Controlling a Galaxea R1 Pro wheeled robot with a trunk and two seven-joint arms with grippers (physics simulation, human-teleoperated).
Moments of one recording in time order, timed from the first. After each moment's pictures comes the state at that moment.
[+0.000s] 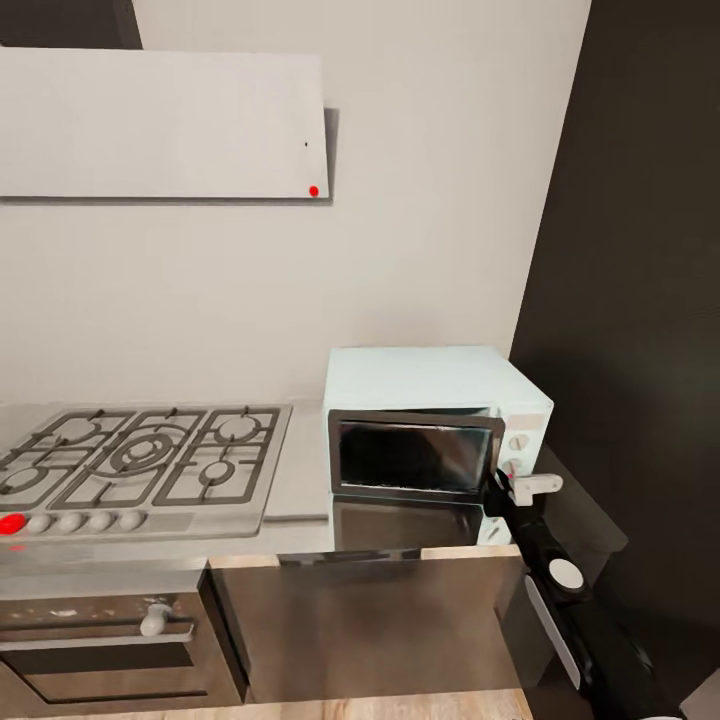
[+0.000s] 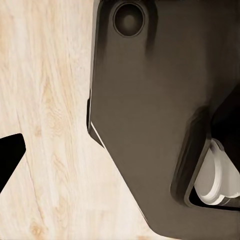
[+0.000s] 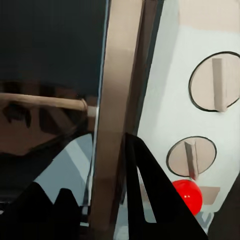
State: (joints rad) left arm 0.00 0.01 0.11 -0.03 0.01 -0.01 0.00; right arm -0.39 -0.12 0.05 -1.16 0.00 -0.09 -0.02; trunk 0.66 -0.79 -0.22
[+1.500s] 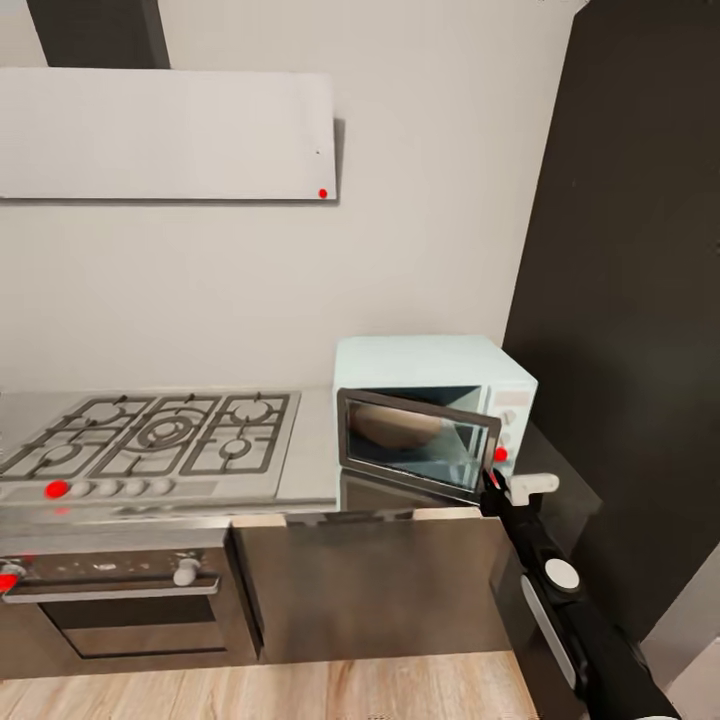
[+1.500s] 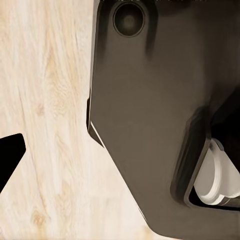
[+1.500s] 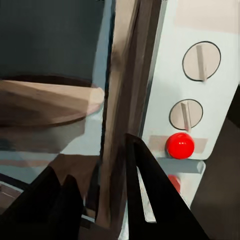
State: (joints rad) left arm 0.00 0.01 0.11 -0.03 0.01 -0.01 0.00; right arm -0.39 -0.10 0.05 -1.16 0.00 -0.09 -0.02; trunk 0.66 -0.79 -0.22
